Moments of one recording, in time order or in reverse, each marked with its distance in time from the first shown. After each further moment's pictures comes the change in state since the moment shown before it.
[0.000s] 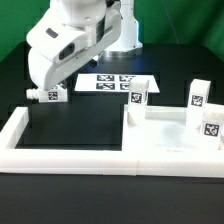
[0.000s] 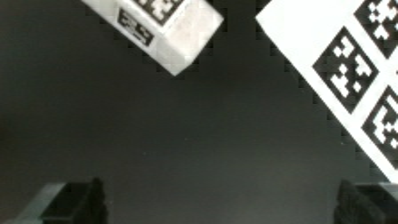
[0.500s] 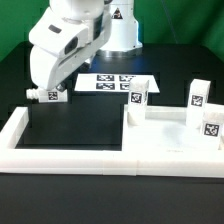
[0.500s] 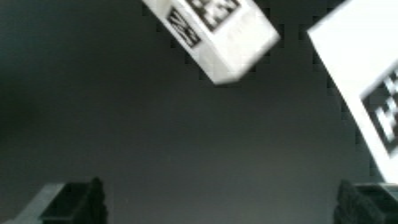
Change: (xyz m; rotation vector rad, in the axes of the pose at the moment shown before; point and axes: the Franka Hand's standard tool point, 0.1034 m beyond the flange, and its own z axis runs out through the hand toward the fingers) arm -0.022 0.011 0.016 -0.178 0.071 -0.234
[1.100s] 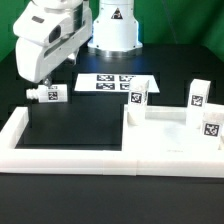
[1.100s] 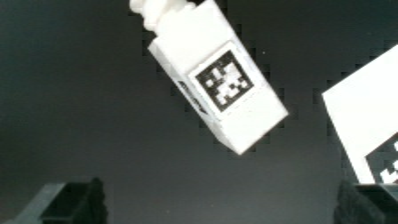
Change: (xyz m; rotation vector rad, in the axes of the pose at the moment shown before) arm -0.020 -0.003 0.003 -0.020 0.036 -0.022
